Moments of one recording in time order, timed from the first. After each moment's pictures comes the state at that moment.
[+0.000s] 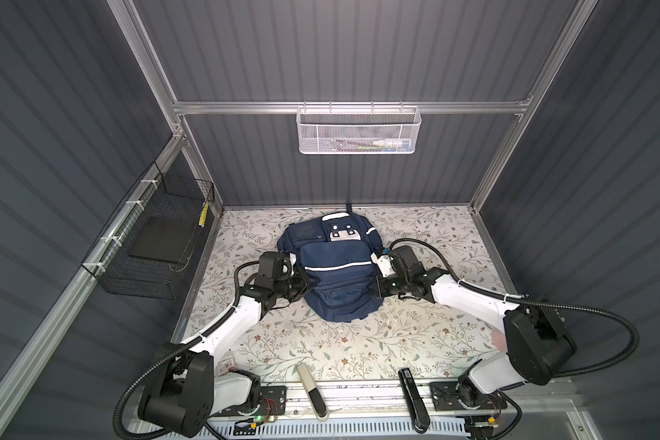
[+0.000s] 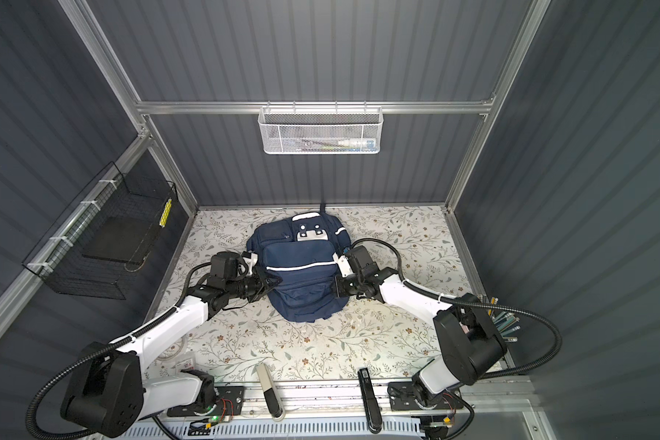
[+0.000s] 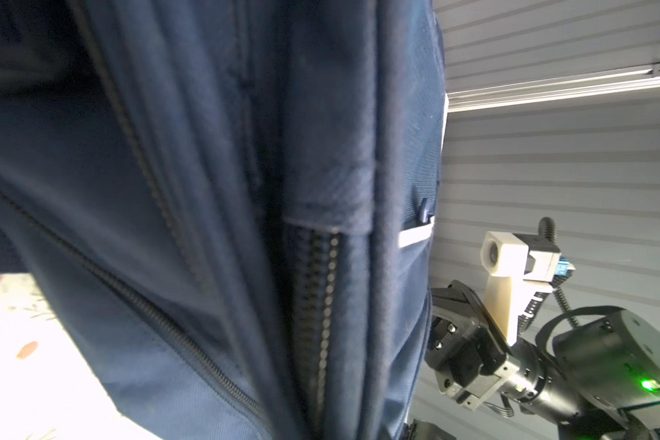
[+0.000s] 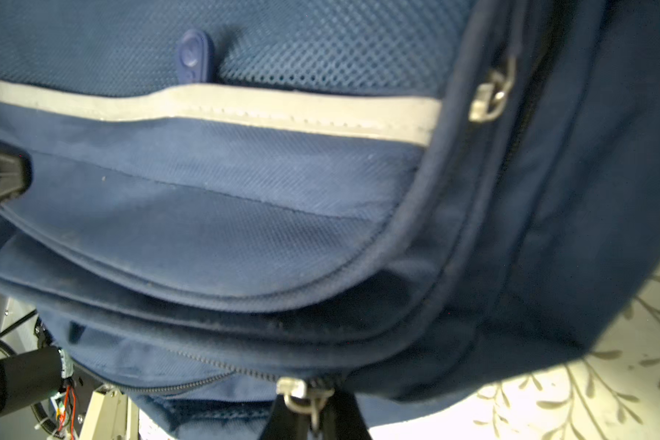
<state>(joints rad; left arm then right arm) -0.31 1.25 0.70 -0.15 0.56 -0.92 0.58 1.52 0.90 -0.28 -0.29 0.35</state>
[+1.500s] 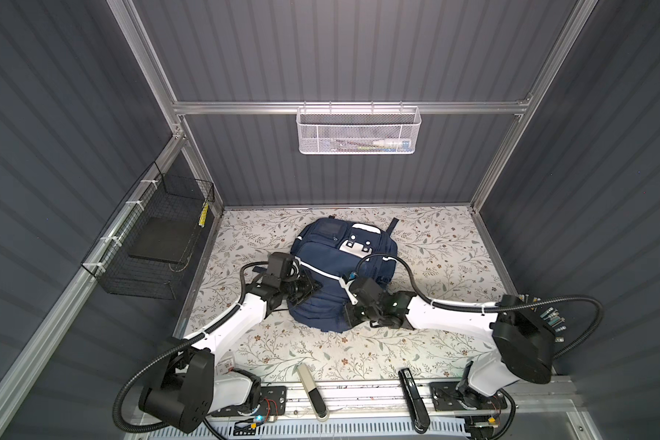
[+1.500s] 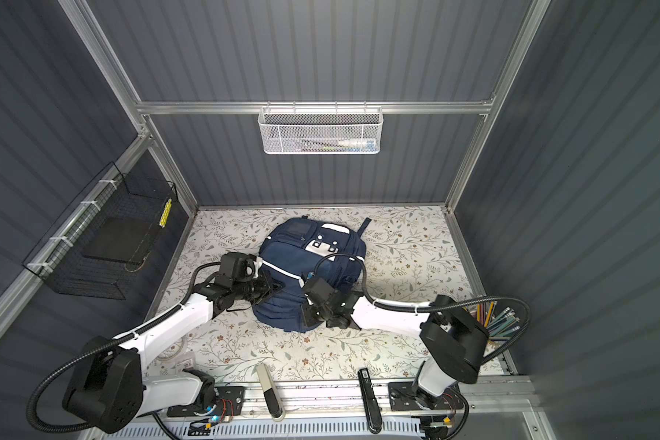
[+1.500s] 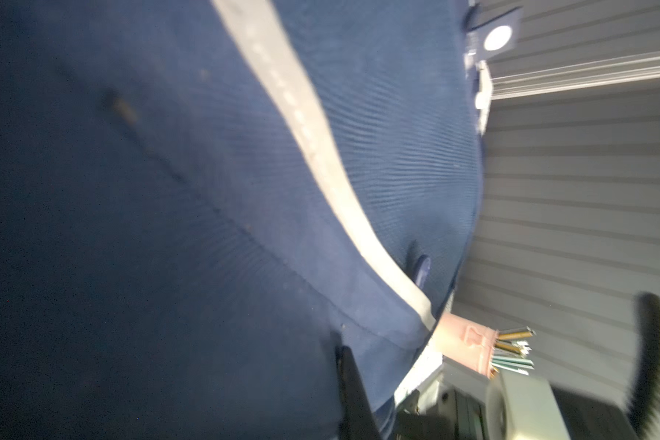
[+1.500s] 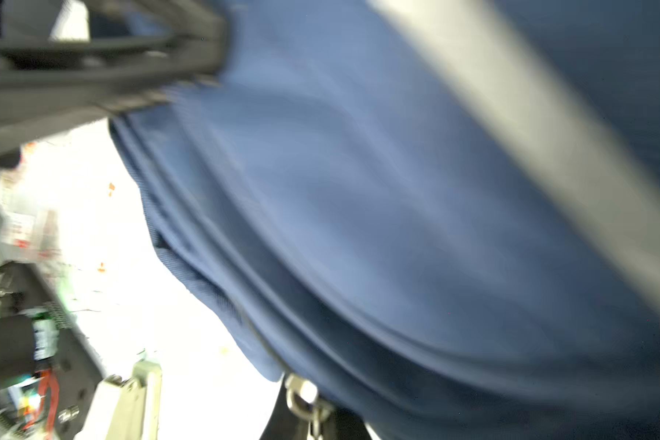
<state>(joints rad) -0.37 1.26 0.75 -0.27 0.48 -0.90 0.95 1.53 0.88 -0.19 -0.04 0.52</state>
